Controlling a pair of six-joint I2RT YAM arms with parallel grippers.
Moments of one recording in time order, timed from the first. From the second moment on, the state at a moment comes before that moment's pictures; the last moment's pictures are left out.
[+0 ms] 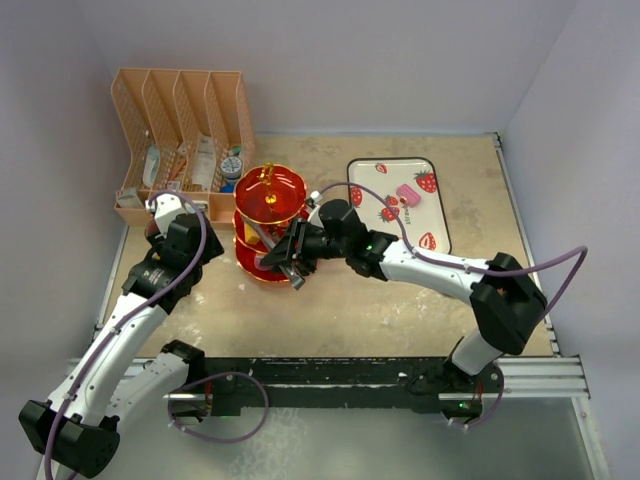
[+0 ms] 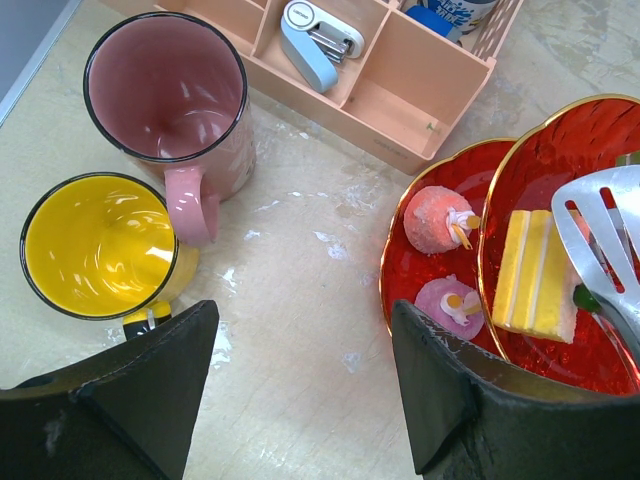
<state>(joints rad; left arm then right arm) -0.38 0.83 0.84 -0.72 -0.60 -0.63 0.89 1.60 1.07 0.09 -0.43 1.29</state>
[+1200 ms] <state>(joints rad) -0.38 0.83 0.84 -0.72 -0.60 -0.63 0.94 1.56 1.16 -0.15 -0.36 1.09</state>
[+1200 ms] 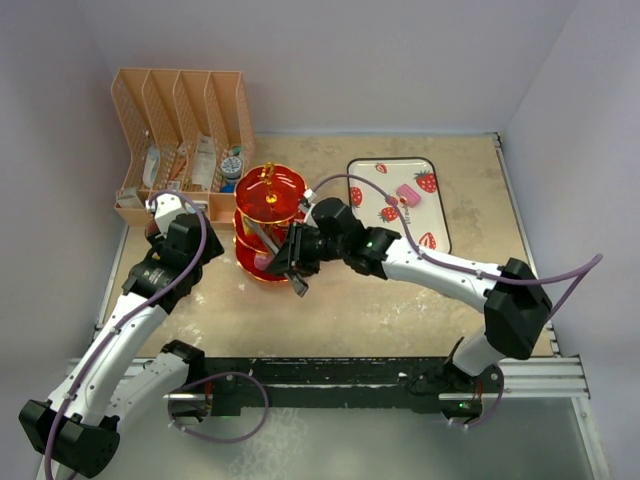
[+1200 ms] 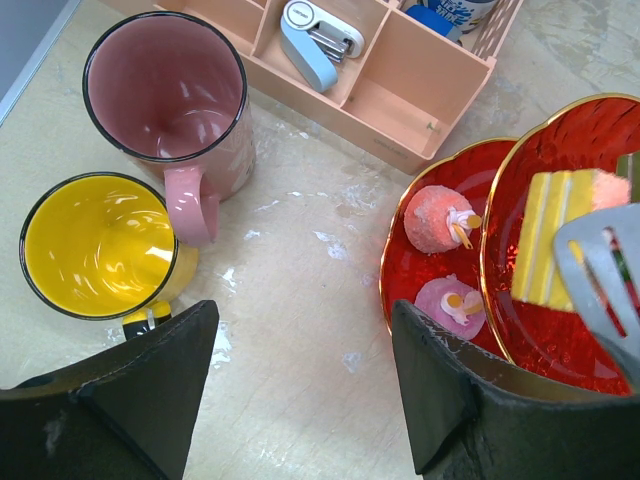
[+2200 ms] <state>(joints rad) -0.38 0.84 0.84 -0.72 -0.60 -0.63 0.96 1.63 1.23 -0.25 -0.20 1.08</state>
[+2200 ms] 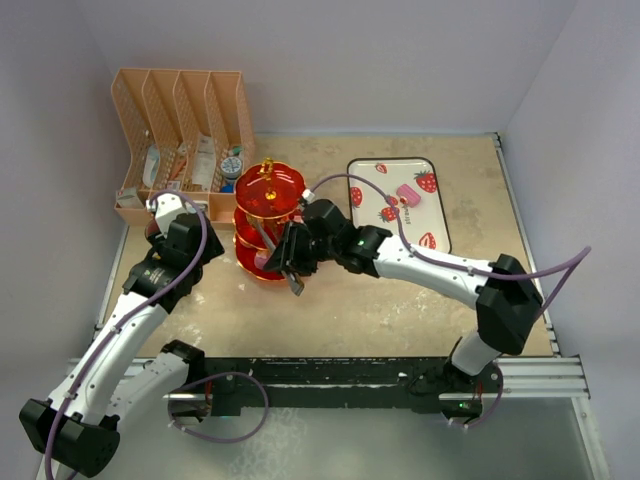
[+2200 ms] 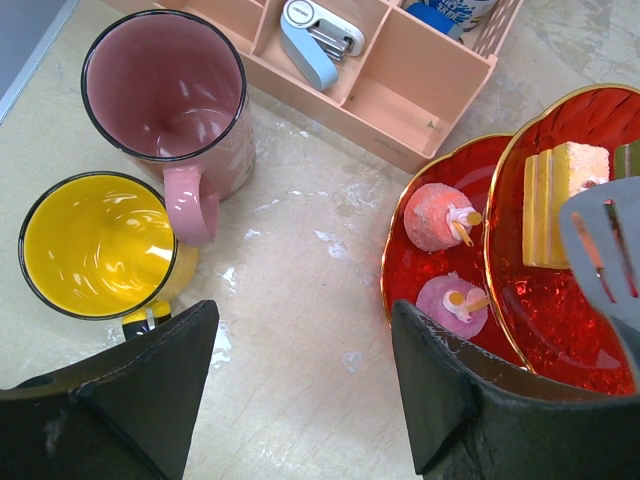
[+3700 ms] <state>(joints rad) -0.38 0.83 0.84 -0.72 -0.59 -0.62 0.96 1.09 1.01 -0.51 -0.38 0.84</state>
